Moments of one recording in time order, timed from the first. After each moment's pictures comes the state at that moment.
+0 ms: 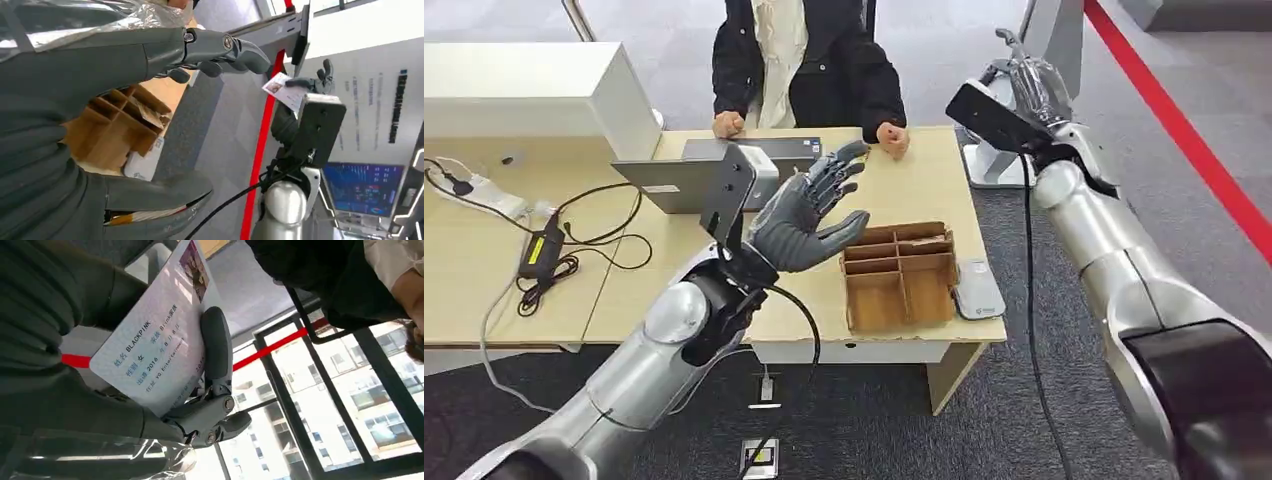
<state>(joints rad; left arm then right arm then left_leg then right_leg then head) -0.73 -0.01 -0.76 -1.41 0.30 -0.02 -0.01 -1.20 -0.15 0.47 -0.54 0.65 -0.15 -0.24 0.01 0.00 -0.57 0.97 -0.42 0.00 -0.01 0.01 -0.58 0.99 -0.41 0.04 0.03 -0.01</state>
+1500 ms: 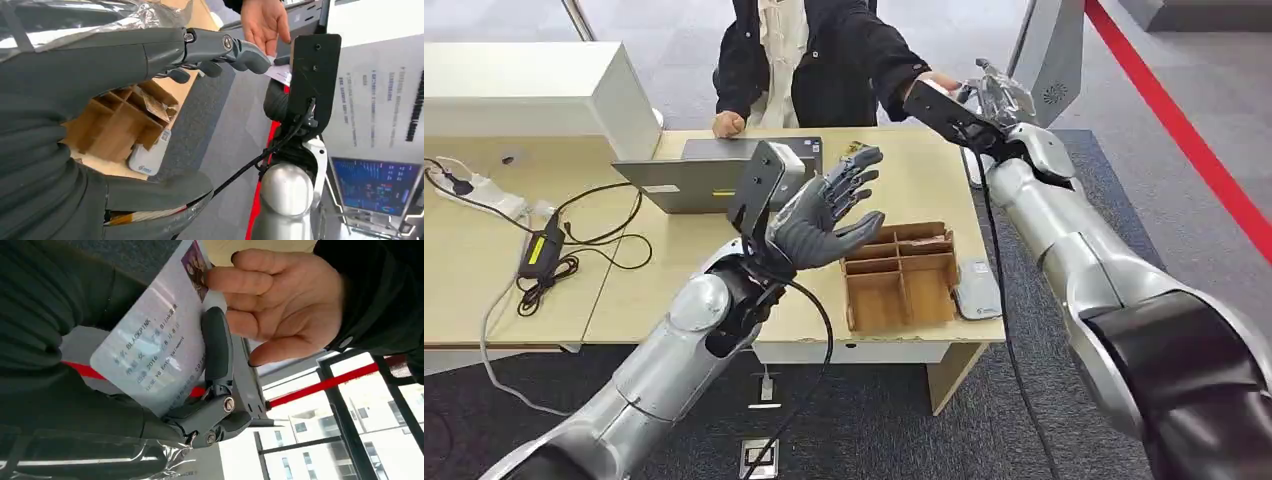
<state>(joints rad) -0.74 -0.10 -0.70 -1.28 0.28 -0.09 0.00 -1.29 -0.02 0.49 -0.30 0.75 -0.17 0.02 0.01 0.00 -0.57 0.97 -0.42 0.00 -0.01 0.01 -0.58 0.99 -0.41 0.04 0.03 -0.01</state>
